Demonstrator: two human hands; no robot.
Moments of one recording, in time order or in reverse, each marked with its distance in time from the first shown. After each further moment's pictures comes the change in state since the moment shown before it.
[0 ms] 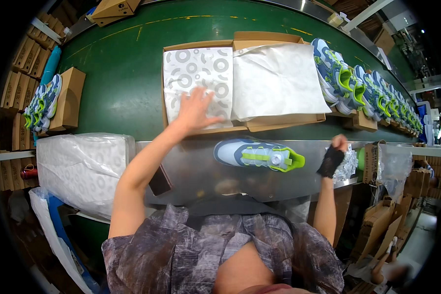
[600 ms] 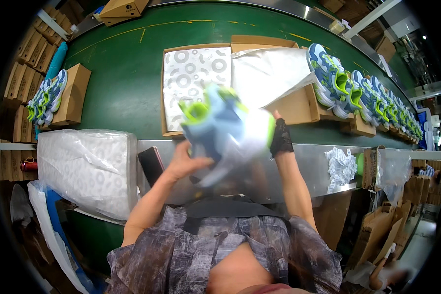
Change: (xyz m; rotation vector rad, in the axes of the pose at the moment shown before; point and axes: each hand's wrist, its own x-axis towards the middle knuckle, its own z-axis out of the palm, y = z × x) left_hand -0.120 0.049 -0.028 -1.285 0.048 -0.318; right_hand -0.053 0.068 0.175 0.135 -0.139 0.980
